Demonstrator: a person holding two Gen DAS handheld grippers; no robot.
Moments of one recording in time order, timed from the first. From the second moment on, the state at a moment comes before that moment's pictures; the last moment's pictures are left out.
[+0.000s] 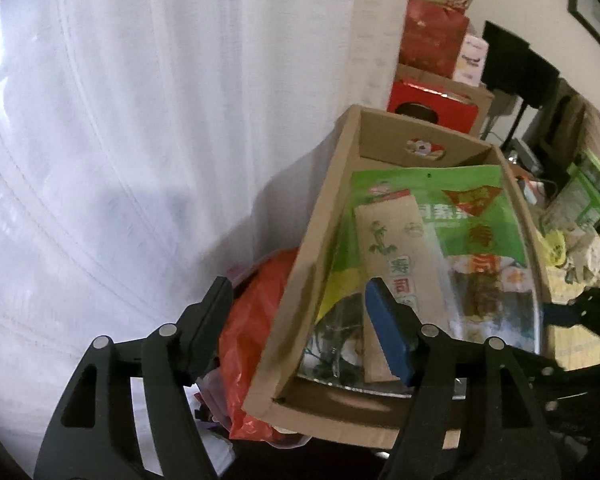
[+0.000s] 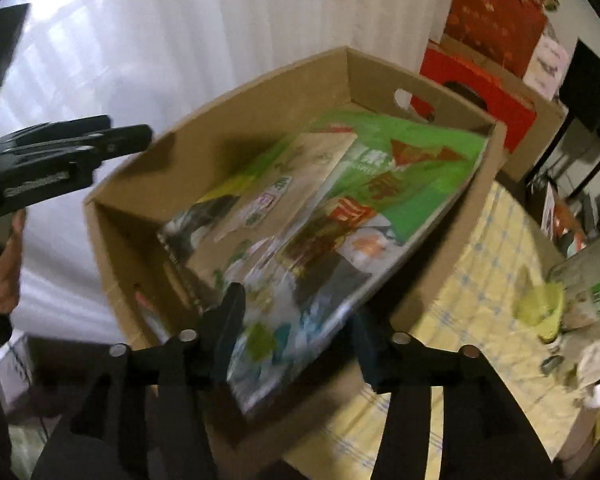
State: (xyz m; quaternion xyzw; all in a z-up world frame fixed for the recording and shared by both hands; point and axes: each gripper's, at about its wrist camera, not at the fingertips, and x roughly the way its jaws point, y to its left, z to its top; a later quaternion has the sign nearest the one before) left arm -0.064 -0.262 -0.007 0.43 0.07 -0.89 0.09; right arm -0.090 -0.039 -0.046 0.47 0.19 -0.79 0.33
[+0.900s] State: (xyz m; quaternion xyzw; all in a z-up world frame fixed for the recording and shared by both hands) left arm -0.074 -0.133 0.006 0.45 0.04 -0.89 -0.03; right arm -0.104 0.086 -0.003 0.45 0.09 -0.85 0.27
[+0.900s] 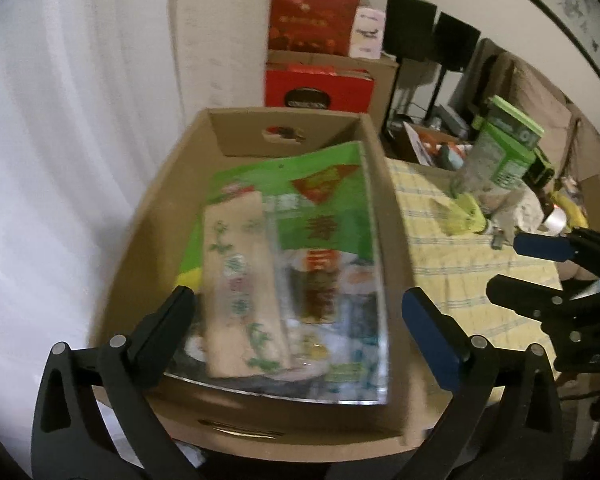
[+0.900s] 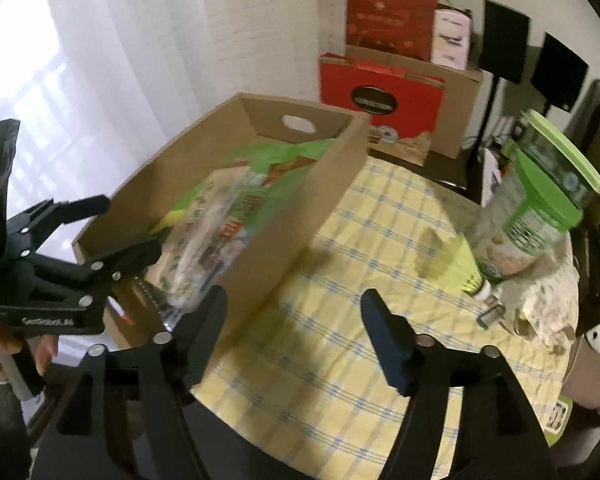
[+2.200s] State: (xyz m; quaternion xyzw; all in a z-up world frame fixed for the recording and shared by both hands) left arm -0.139 0.078 -0.022 0.44 -0.03 -0.89 -0.15; right arm -0.175 0.330 -0.035 0.45 -0.06 -0.89 0.04
